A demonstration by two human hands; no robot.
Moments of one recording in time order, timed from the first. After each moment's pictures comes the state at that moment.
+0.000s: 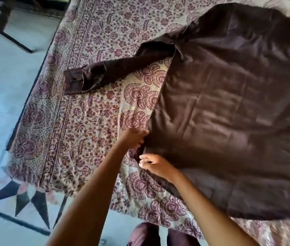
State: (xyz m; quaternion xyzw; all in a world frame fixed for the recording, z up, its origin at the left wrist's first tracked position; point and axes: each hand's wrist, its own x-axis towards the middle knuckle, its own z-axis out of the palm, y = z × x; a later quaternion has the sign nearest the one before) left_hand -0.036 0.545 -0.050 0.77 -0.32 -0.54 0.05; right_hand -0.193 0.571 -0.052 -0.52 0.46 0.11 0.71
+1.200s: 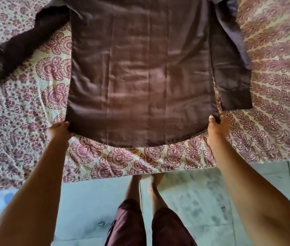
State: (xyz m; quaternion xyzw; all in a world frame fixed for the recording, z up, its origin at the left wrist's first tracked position) left_hand -0.079 0.624 -0.081 0.85 -0.09 -0.41 0.32; right_hand -0.554 0.624 -0.061 -0.16 0.92 -0.24 0.29
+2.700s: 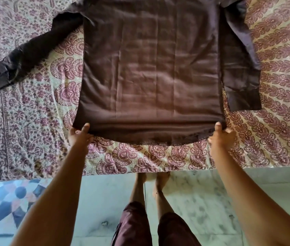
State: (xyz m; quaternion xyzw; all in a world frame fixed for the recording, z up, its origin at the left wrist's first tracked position) left_hand -0.134 0.661 -0.067 0.80 -0.04 -0.44 0.41; right_hand -0.546 0.659 -0.066 -0.09 0.89 -0.34 0.31
